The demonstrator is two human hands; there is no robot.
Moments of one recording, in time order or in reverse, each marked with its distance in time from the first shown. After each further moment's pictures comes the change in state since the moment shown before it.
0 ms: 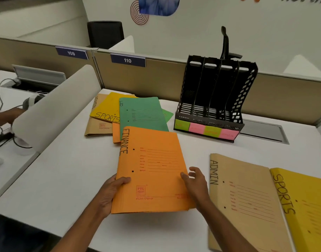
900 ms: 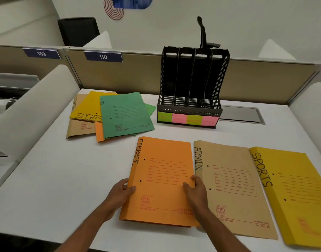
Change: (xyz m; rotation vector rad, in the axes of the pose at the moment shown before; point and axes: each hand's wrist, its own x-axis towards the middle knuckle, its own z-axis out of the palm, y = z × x) left_hand 0.009 -0.046 0.036 0.698 -0.010 0.048; right_hand -0.039 0.064 -0.026 0.077 0.166 0.124
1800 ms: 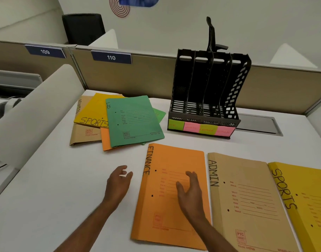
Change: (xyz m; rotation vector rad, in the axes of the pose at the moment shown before) left_hand 0.065 0.041 -0.044 0.117 0.453 0.153; right_hand 0.014 -0.050 0.067 -0.158 -0.044 -0.273
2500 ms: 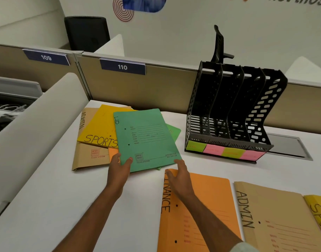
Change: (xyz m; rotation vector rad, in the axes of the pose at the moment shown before) left_hand 0.157 0.043 -0.037 -0.379 0.052 -0.088; right_hand 0.149 -0.083 0.115 -0.030 -0.122 -0.059
